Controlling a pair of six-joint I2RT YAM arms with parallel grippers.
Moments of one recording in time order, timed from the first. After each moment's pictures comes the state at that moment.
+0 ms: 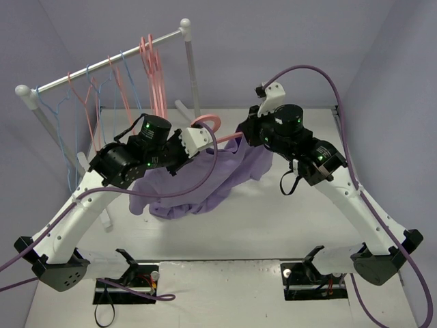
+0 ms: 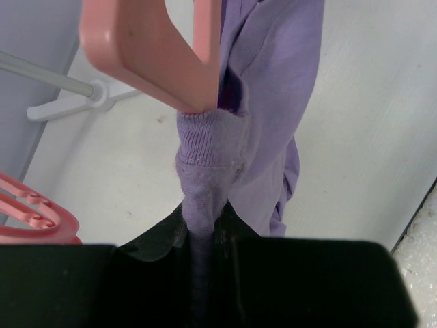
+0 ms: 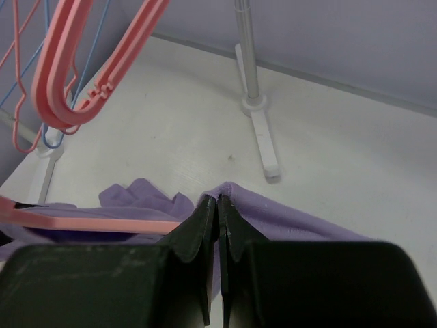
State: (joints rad) left arm -0.71 1.26 1.63 -0.98 0.14 0.45; right arm 0.69 1.28 1.53 -0.51 0.12 0.20
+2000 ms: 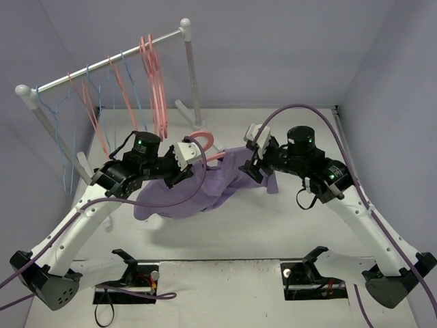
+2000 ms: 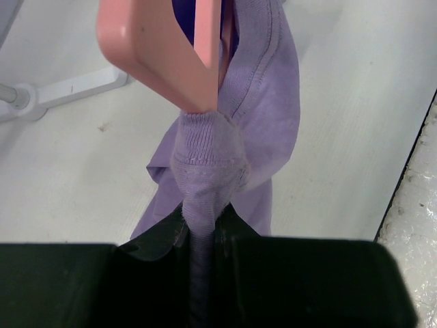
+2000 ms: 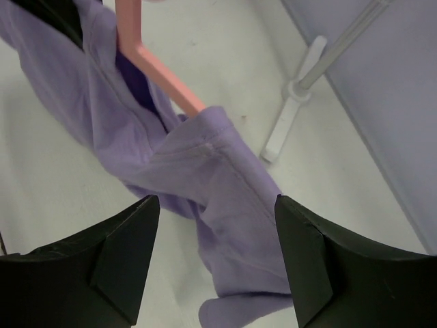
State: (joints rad) left arm -0.57 1.12 1.23 -0.73 0.41 0.43; right arm 0.60 1.08 1.25 -0.54 -0.37 -0.45
